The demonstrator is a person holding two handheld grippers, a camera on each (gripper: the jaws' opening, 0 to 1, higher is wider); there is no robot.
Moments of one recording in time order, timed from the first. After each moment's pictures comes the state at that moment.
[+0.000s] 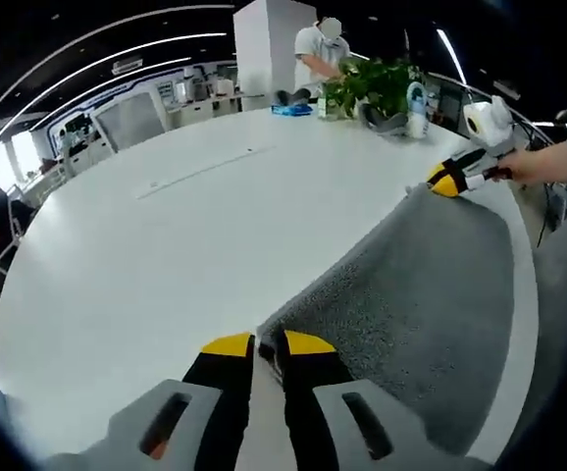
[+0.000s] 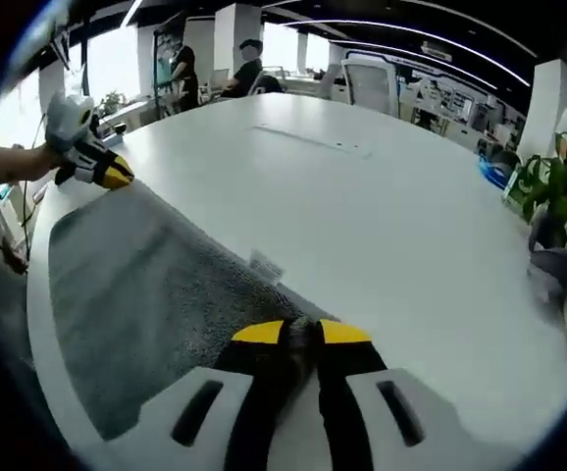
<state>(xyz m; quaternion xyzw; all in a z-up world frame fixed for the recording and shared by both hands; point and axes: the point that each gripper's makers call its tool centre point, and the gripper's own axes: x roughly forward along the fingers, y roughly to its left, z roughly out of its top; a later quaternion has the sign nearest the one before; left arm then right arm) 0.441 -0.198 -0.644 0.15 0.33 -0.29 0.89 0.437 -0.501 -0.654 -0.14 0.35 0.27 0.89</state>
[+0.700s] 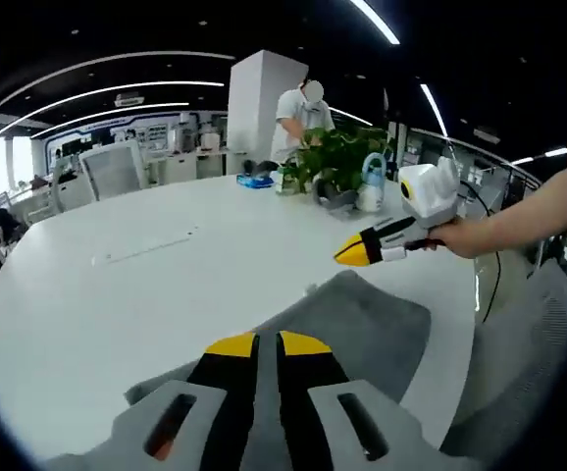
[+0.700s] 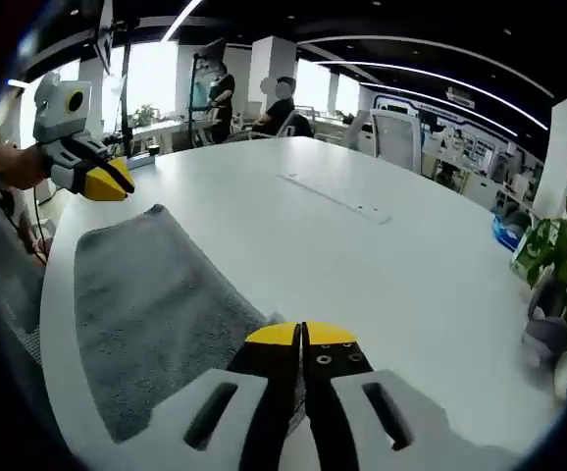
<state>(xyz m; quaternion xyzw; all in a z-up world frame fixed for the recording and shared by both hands) 0.365 -0.340 -0.555 0.07 0.24 -0.38 0.89 0.446 -0.473 -0.588 -0.17 0.22 0.35 0.89</state>
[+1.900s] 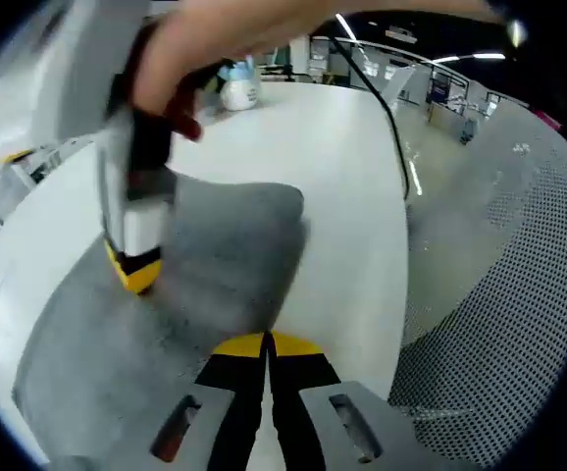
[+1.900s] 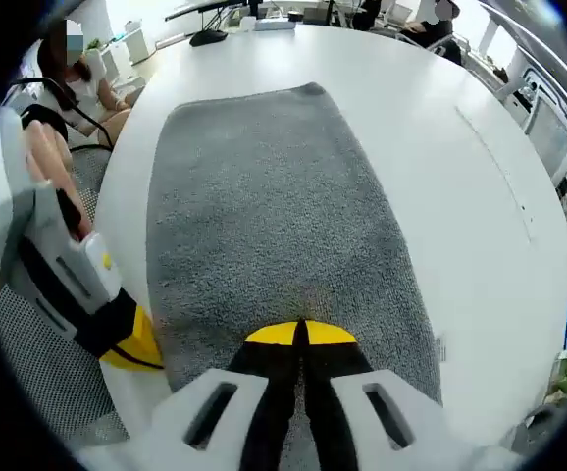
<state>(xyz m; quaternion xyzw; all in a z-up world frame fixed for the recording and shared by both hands) 0.235 -0.439 -0.663 0.22 0.31 -0.56 0.73 0.362 -0.391 -0.664 -0.39 0.45 0.49 0.64</state>
